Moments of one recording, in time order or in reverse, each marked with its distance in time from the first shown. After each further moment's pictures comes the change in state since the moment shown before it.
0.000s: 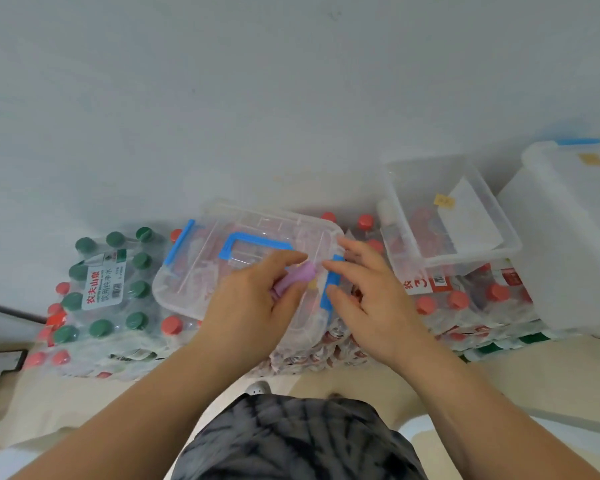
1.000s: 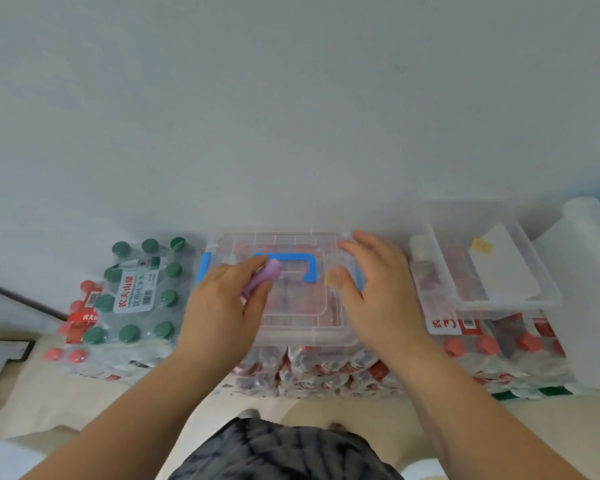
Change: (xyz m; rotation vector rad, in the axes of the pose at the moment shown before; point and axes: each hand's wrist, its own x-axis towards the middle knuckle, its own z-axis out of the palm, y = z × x) left_hand 0.003 -0.059 -0.042 0.140 0.262 -0.061; right_hand 0.057 -0.046 0.019 -0.225 0.217 -0.101
